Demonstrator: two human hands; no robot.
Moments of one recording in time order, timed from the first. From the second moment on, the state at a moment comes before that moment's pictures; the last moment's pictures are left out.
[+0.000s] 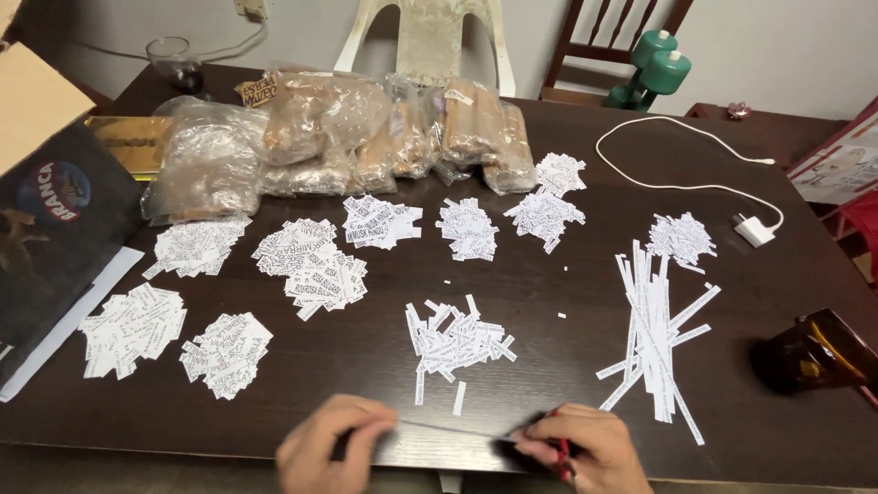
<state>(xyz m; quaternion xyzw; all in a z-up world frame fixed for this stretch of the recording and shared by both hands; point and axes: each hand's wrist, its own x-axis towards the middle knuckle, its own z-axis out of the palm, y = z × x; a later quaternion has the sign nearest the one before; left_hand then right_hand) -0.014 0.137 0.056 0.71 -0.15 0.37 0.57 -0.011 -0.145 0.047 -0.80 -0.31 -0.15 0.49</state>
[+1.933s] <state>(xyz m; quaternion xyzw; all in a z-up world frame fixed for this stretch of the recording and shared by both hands) 0.027 -0.008 0.055 0.46 0.01 -0.16 0.87 -0.024 -0.165 -0.010 -0.63 0.22 0.03 0.74</state>
